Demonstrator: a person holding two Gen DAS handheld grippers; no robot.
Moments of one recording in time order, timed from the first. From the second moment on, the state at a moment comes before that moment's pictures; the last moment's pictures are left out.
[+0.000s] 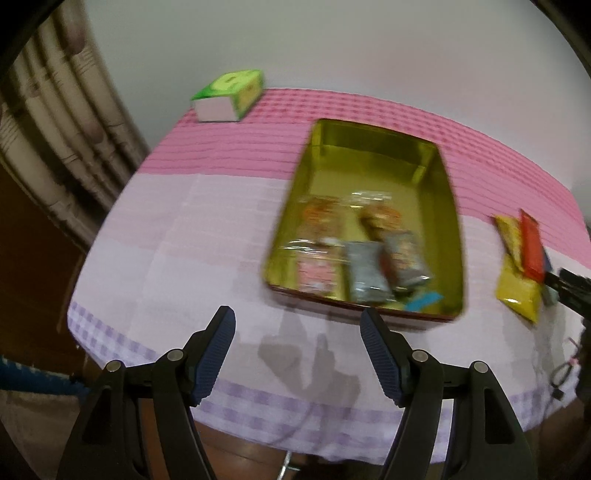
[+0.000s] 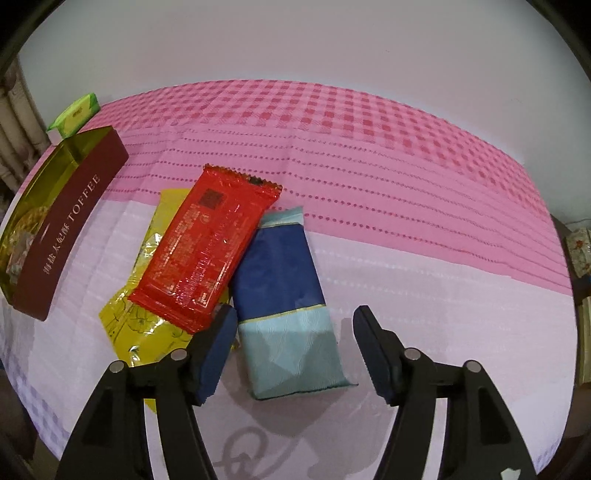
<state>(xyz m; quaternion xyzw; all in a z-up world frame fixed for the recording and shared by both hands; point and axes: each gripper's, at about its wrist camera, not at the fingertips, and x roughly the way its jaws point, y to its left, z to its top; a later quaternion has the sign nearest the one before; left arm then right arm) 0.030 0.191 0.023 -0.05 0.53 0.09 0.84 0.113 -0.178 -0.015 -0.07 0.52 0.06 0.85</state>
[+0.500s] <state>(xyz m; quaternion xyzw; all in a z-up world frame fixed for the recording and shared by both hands) 0.057 0.064 0.012 -0.02 0.57 -0.01 0.82 0.108 -0.182 -0.028 -0.08 0.51 0.11 0.85</state>
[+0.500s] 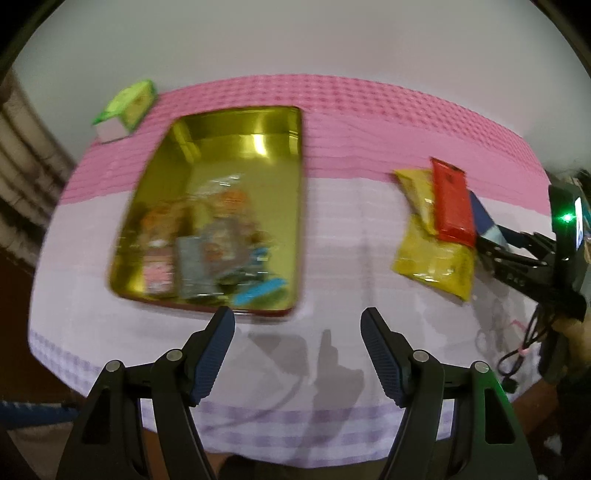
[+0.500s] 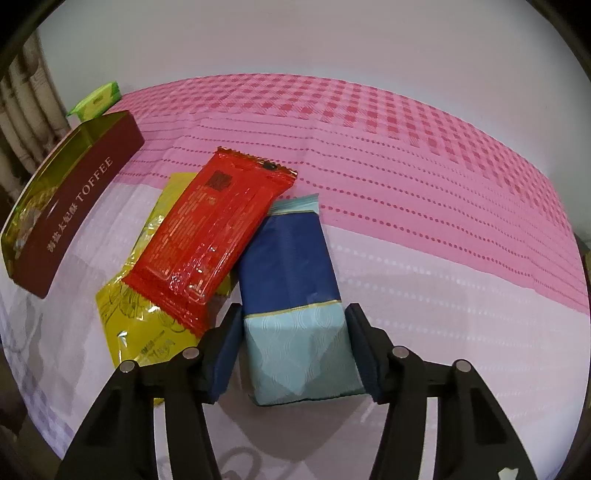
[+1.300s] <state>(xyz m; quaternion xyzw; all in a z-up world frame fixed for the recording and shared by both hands) 0.127 -0.051 -0.007 -0.07 0.59 -0.06 0.80 0.067 -0.246 -0.028 -0.04 0.47 0.06 0.88</state>
